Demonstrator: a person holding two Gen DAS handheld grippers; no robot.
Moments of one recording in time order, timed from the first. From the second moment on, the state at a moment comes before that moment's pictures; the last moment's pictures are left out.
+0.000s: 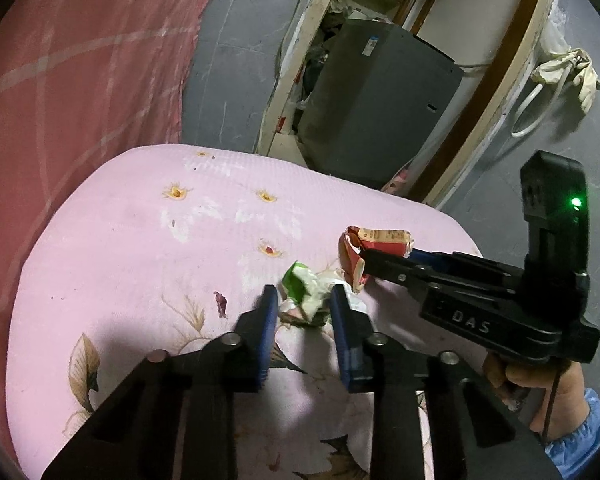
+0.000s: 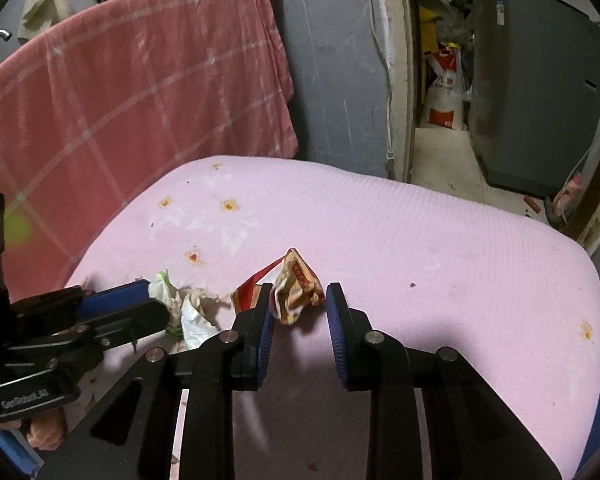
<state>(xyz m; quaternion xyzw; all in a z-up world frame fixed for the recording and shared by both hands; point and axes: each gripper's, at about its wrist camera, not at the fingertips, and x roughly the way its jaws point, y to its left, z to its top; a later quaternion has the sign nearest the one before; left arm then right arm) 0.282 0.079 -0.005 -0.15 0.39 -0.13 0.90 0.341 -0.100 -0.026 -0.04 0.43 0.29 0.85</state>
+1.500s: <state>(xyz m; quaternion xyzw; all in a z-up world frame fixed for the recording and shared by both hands) 0.213 0.057 0.043 -0.10 0.20 -0.12 0.97 0.256 -0.173 0.033 0.03 0.23 0.25 0.94</state>
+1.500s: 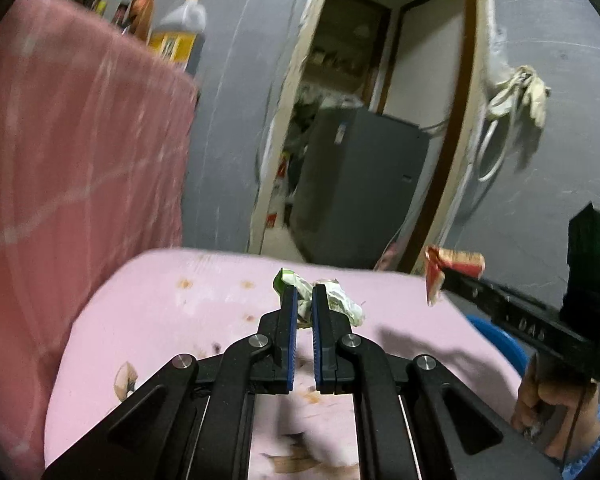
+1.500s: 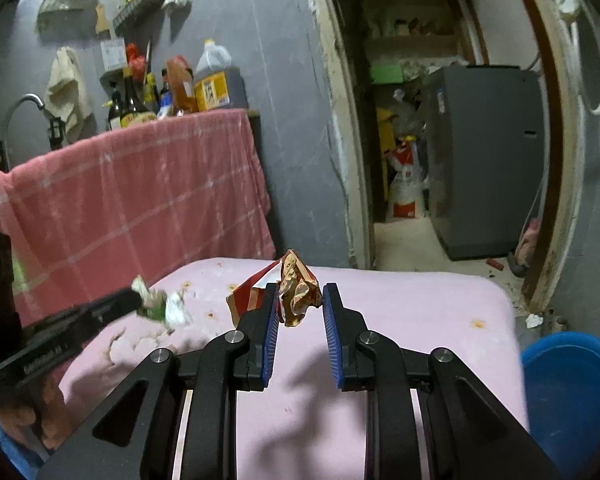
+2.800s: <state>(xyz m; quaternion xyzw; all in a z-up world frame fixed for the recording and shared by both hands) 0.219 -0.194 0.059 -0.01 0.16 -0.30 0.94 0.157 -0.393 0.036 0.10 0.09 -0.02 0.99</state>
